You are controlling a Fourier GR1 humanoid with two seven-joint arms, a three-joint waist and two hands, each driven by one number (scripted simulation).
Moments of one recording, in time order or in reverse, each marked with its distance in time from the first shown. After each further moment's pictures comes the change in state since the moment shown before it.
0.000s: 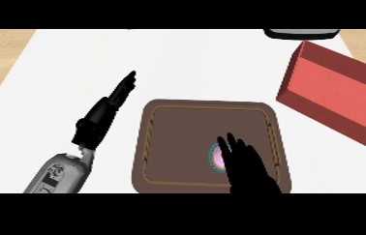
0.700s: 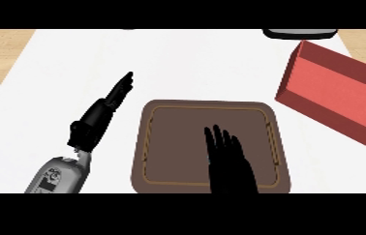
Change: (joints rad) left arm 0.038 -0.045 0.069 -0.041 -0.057 -0.067 0.023; right arm -0.058 0.113 -0.036 0.269 0.079 -0.042 -0.041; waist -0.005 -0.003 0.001
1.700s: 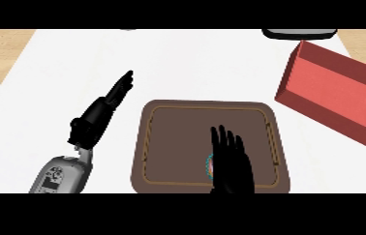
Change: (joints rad) left arm 0.005 -0.084 0.093 0.002 -0.084 -0.092 0.015; right arm -0.002 0.004 -0.070 0.201 0.033 -0.050 -0.056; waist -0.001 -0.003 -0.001
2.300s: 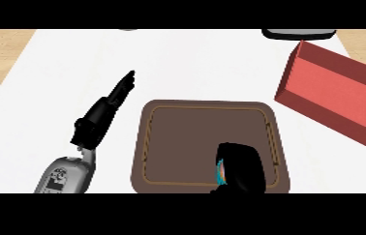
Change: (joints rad) left arm 0.004 -0.049 0.026 -0.011 -0.054 -0.018 0.014; right arm 0.012 -0.058 -0.059 -0.004 0.010 -0.006 -0.116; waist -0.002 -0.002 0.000
